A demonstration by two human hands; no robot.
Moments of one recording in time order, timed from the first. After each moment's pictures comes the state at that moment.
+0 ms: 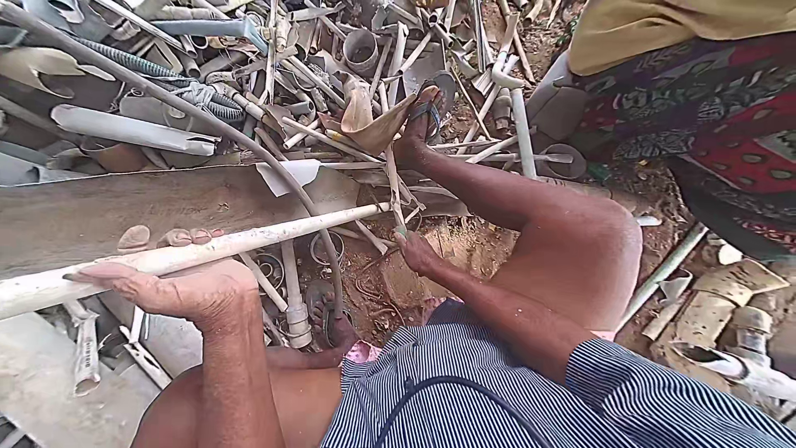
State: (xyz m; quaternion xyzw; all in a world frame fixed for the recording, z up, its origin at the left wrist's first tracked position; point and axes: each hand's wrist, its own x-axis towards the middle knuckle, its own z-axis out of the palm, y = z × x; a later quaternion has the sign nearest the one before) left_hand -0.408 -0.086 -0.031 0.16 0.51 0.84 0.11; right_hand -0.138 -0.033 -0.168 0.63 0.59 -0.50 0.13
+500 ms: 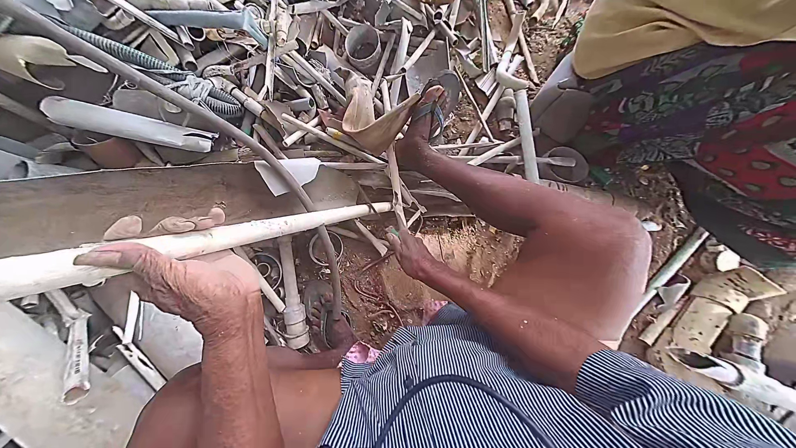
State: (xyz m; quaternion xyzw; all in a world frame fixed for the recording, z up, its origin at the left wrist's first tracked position) left_hand -0.394 -0.078 -0.025 0.17 0.54 0.82 0.11; right_hand -0.147 -0.036 -0.151 0.60 0.61 -0.50 0.11
